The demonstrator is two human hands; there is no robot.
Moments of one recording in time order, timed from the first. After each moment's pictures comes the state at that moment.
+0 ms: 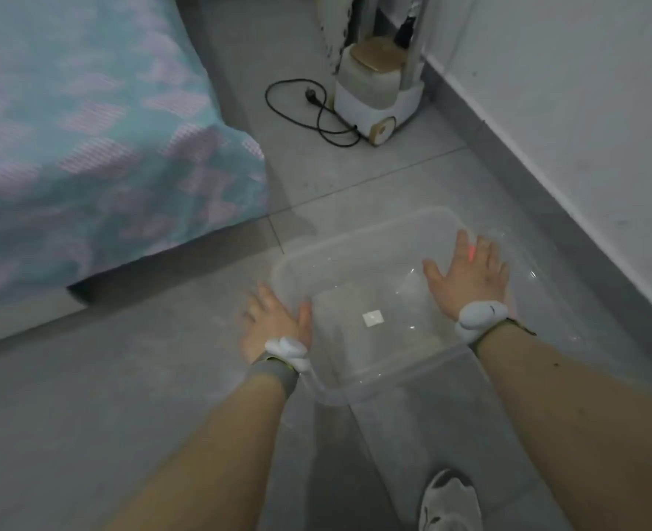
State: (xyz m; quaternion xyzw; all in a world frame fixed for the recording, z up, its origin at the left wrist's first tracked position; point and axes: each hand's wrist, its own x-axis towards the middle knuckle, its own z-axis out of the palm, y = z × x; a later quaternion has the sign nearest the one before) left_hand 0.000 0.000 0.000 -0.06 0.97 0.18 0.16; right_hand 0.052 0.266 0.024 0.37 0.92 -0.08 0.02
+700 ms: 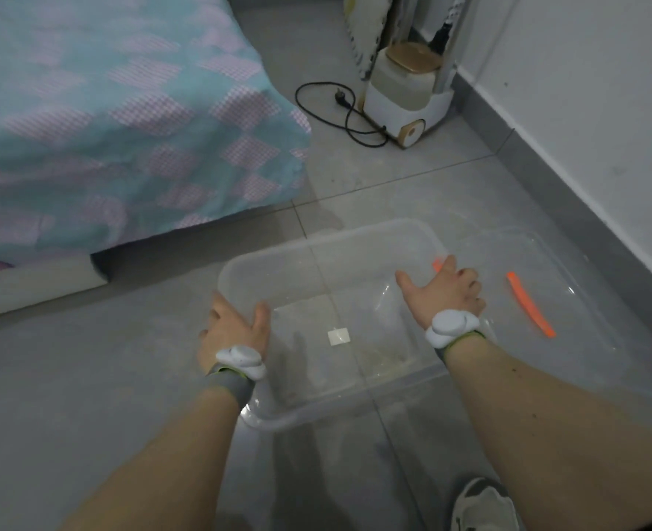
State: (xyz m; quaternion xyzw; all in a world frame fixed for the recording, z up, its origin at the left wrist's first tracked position) left_hand -0.005 -0.124 -0.042 -0.14 0.96 0.24 0.10; right_hand 0.039 0.161 -0.032 0.45 0.88 -0.14 -0.02
